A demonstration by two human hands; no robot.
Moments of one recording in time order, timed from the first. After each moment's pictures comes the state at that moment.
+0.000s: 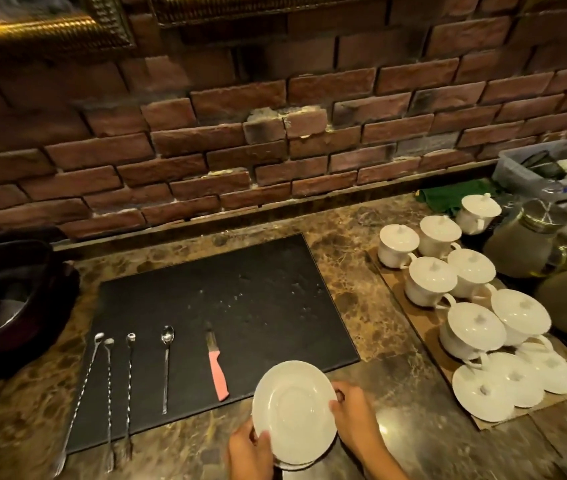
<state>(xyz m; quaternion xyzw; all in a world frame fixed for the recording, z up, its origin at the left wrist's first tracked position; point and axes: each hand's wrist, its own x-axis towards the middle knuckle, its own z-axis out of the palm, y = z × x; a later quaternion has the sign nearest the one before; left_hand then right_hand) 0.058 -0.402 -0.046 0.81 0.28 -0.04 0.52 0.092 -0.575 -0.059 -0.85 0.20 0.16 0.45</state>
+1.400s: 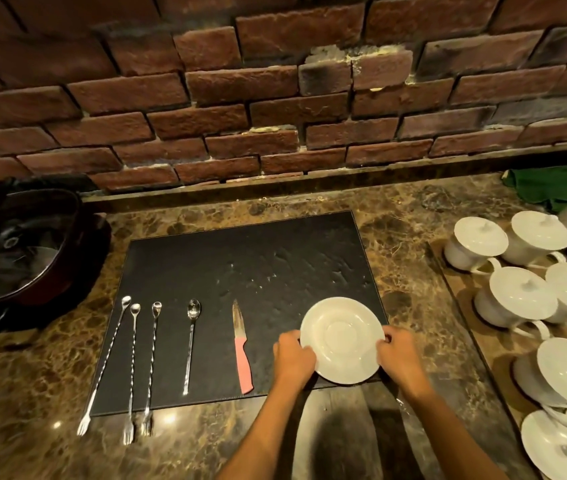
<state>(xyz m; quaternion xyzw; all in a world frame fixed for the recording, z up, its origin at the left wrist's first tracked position) 0.208 -0.417 -0.059 0.82 0.26 -0.16 0.48 0.226 -0.599 -0.070 -0.85 0.20 0.14 0.47</state>
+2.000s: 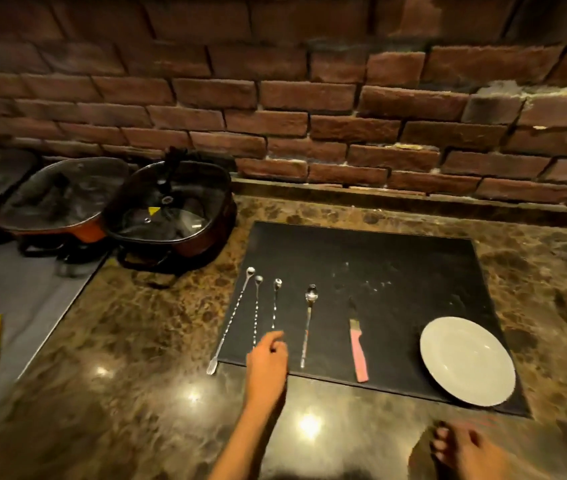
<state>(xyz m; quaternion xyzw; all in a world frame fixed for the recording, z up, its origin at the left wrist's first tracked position) 0.099 -0.190 -0.047 0.76 0.35 0.02 0.54 0.100 -0.497 -0.076 -0.67 0.39 0.14 0.62</state>
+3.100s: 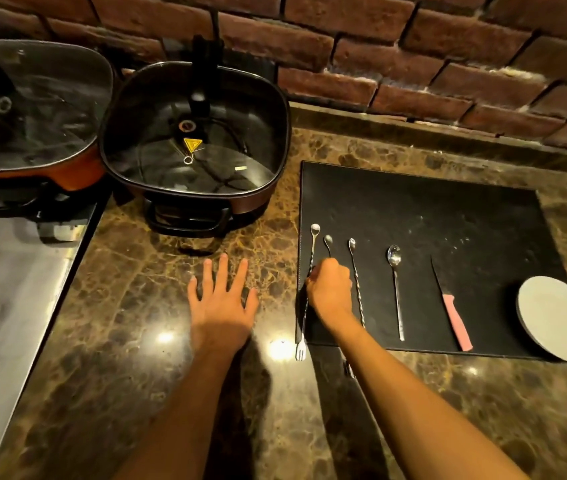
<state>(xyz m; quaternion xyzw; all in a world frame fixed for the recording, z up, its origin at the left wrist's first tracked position) 0.098 0.096 -0.171 0.98 0.15 0.07 0.08 0.188 -0.067 -0.080 -0.96 0.08 0.13 0.25</state>
